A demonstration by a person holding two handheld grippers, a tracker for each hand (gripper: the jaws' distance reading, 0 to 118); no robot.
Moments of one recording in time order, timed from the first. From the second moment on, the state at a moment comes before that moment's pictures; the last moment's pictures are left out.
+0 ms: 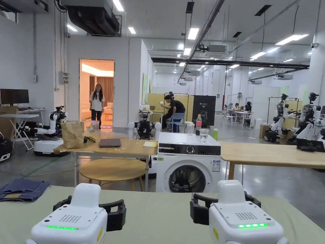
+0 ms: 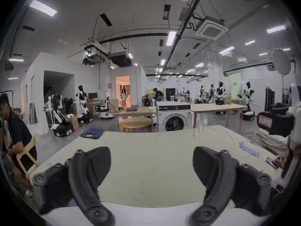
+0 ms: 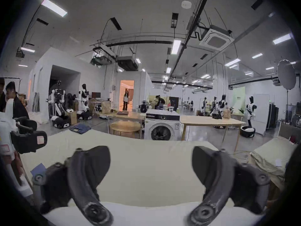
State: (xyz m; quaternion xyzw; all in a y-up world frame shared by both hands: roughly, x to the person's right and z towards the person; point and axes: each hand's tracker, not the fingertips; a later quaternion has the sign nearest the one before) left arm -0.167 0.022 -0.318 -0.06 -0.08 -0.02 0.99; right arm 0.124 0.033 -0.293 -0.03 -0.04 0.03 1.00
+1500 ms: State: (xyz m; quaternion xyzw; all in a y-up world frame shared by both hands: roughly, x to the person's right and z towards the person) left arm -0.162 0.031 -0.306 -0.05 -0.09 -0.03 0.99; right arm 0.099 0.046 -0.291 -0.08 -0.09 -0.03 0.99
